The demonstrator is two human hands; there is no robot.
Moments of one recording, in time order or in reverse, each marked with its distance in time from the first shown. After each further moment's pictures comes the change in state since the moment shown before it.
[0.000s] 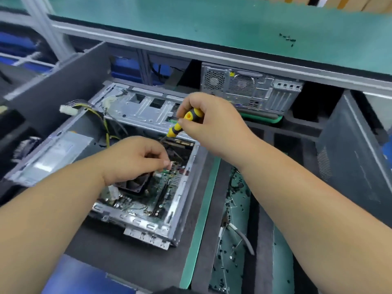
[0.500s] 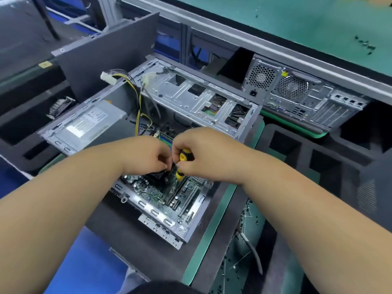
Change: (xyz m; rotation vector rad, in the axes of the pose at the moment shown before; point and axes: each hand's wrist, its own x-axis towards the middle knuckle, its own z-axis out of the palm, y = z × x) left_hand -0.004 -0.053 0.004 0.393 -0.109 -0.250; right_hand 0.017 -0.003 0.065 -0.235 -0.637 -0.251
